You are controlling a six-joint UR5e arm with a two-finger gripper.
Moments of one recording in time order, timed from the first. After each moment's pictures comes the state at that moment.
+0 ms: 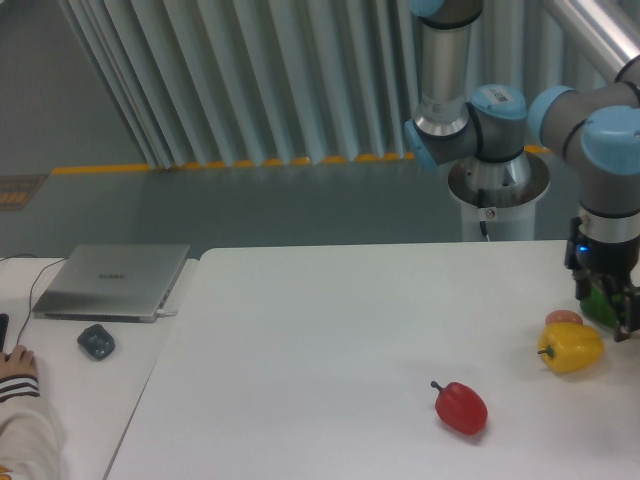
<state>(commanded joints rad) 2.47 -1.84 -1.52 -1.26 1.56 1.47</state>
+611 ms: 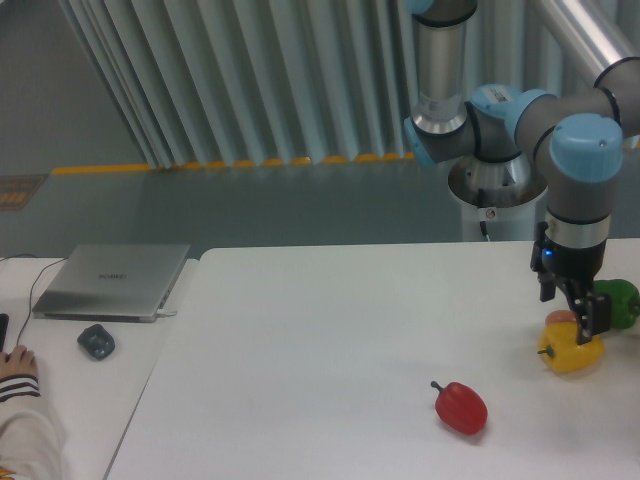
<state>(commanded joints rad) 2.43 -1.84 -1.57 -1.27 1.51 1.46</state>
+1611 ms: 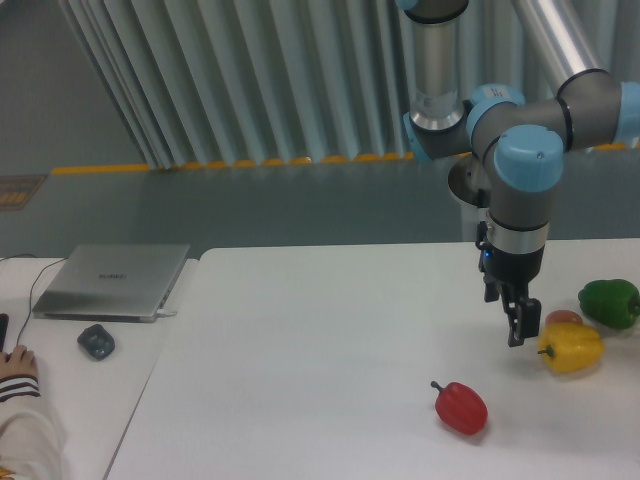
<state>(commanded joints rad) 2.35 -1.83 -1.57 -1.26 1.46 1.46</state>
